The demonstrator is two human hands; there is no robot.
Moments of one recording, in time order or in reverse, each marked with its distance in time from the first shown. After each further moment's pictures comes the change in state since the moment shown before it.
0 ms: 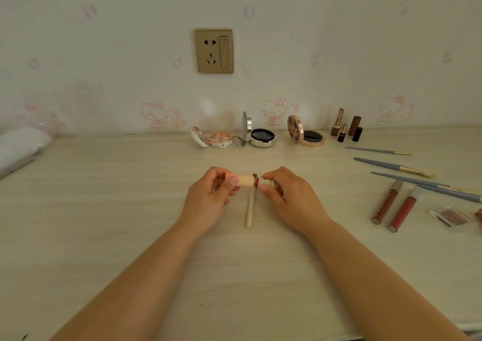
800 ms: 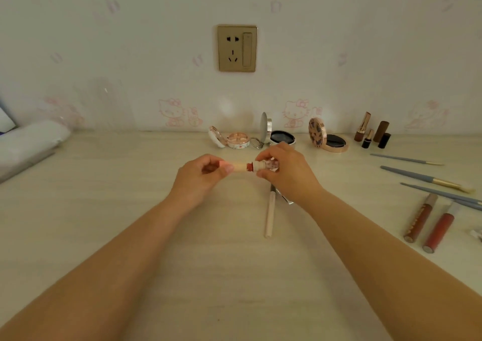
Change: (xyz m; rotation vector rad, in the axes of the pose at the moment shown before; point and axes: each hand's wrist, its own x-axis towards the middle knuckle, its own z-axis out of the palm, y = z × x) left_hand 0.042 -0.010 -0.050 0.246 0.050 -0.015; right_hand 0.069 -0.014 0.017 0.078 -0.079 0.029
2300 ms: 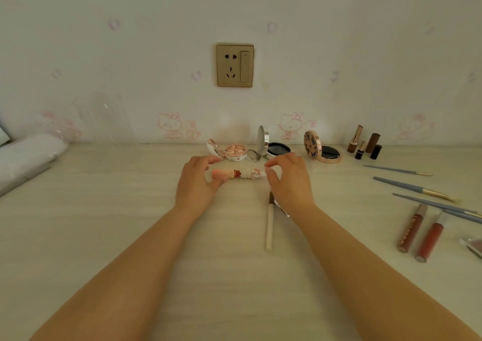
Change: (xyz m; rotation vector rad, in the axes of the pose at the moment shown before) left_hand 0.032 -0.024 0.010 0.274 0.119 0.116; right_hand 0.006 0.009 0.014 -0.071 0.219 0.178
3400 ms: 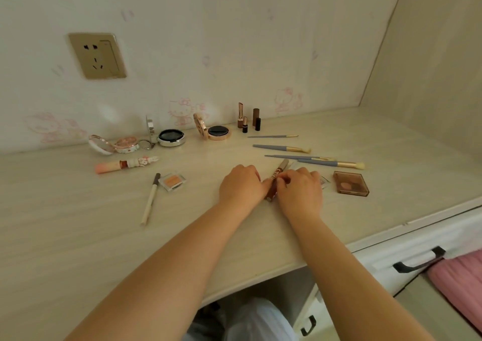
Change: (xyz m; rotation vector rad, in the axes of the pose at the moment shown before) left_hand -0.104 0.237 0.157 0.253 -0.501 0.101; right_hand -0.119 0.120 -0.168 -0.366 0.168 0.480
